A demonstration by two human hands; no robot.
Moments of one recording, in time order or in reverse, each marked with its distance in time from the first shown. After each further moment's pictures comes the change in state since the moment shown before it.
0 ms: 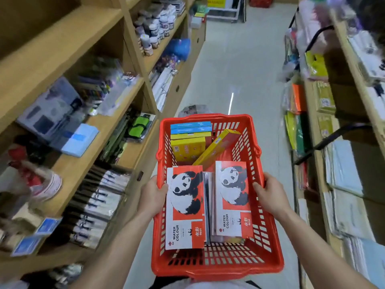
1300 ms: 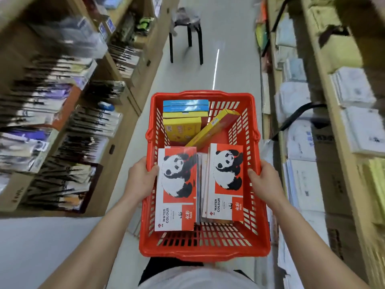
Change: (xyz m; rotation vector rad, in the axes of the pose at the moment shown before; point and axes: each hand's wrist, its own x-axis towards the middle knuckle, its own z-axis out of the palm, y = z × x) left_hand -0.977 -0.536 -0.125 0.042 -0.076 0.168; right_hand -1.086 0.418 0.081 0.118 0.054 0.066
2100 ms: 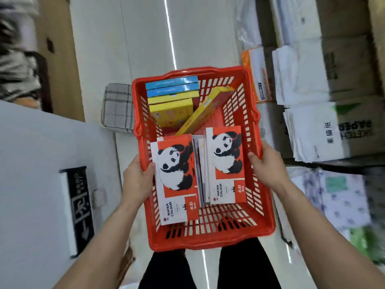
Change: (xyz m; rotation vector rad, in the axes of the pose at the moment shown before) left_hand -0.319 -0.390 0.036 0.124 -0.255 -0.109; right_hand -0.409 0.302 0.199 -0.110 0.009 0.251
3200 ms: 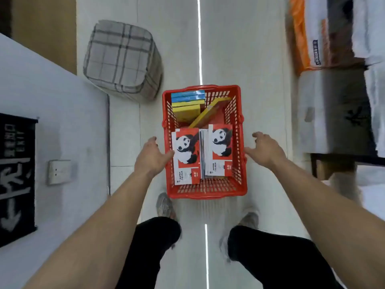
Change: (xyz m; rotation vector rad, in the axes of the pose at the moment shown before) left_hand 0.096 -0.224 0.205 0.403 -0.104 -0.204; right_hand 0.147 0.224 0.223 -0.381 -0.314 0.090
